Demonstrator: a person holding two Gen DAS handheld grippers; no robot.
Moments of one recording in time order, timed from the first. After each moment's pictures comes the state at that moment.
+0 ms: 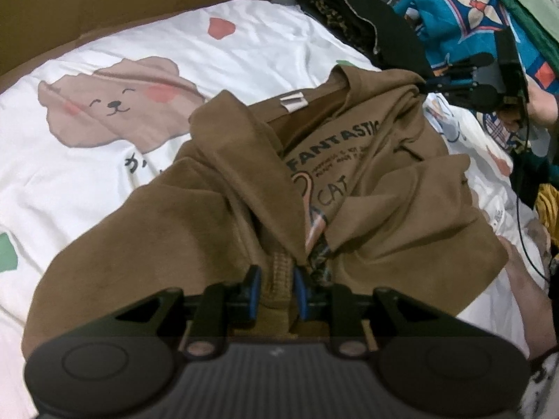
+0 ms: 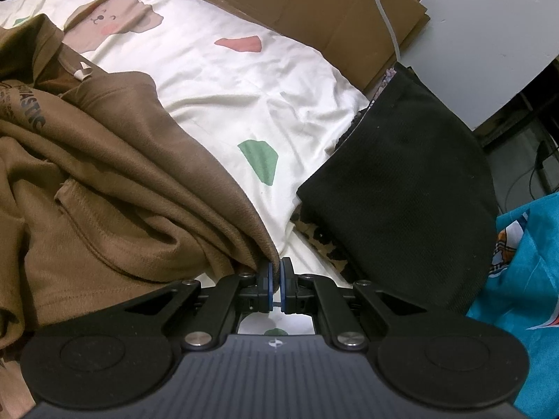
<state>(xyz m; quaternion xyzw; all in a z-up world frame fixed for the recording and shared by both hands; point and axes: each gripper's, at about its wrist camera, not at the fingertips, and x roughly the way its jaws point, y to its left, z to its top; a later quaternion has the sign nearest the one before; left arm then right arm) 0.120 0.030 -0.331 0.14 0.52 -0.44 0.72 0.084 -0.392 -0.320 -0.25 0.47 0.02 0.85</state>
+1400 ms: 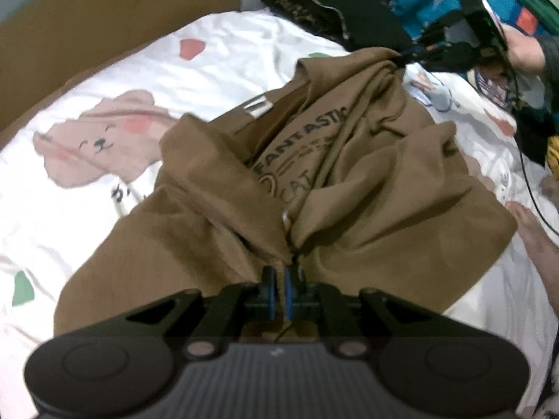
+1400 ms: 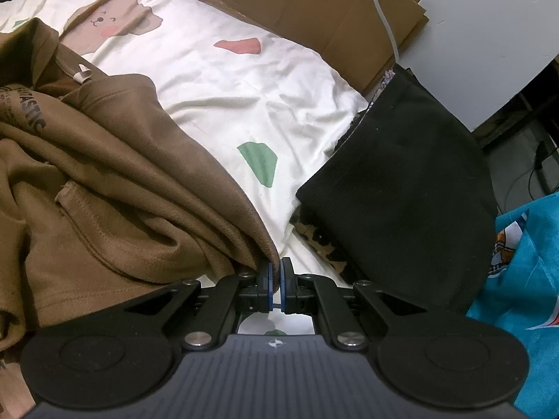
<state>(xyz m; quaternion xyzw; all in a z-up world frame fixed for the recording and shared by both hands) 0.085 0.010 -0.318 0.22 0.47 -0.43 0.74 0.083 -0.393 -0.320 -0.25 0.47 0.02 0.85</state>
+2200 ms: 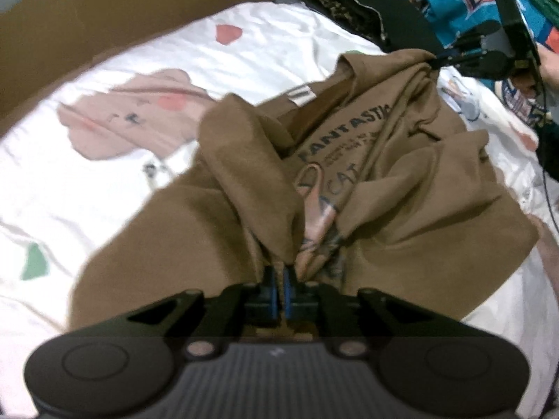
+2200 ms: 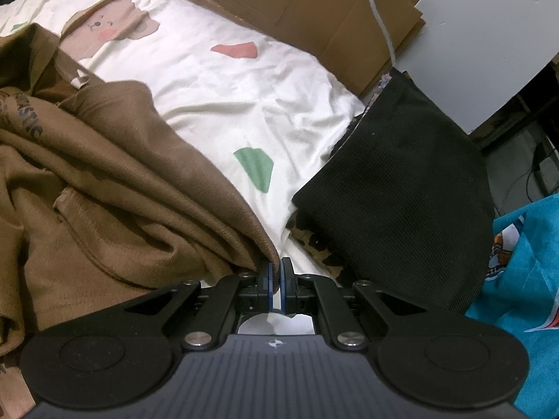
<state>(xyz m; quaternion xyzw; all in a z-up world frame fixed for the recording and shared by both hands) 0.101 0.028 -0.318 0.22 0.48 -0.40 0.75 0.085 -0.394 -0.314 -0.24 0.46 0.02 0.86</state>
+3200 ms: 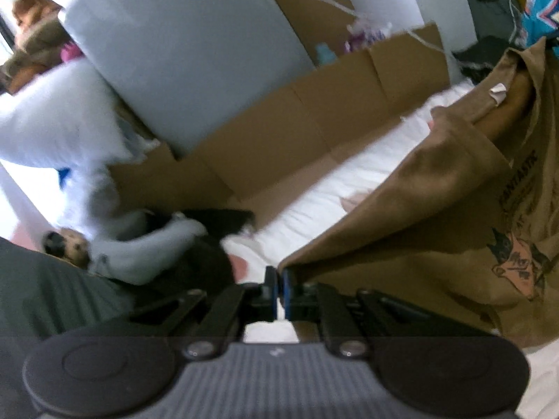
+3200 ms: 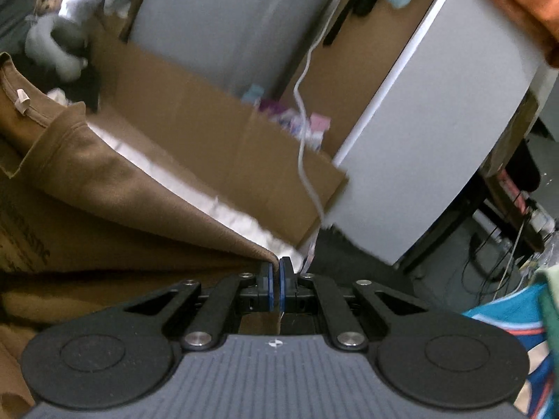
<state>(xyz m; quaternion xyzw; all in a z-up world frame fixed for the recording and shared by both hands) 0.133 0.144 -0.105 0.34 0.30 -0.15 0.88 0.105 -0.350 -0.146 -0.23 0.28 -0.02 0.93</state>
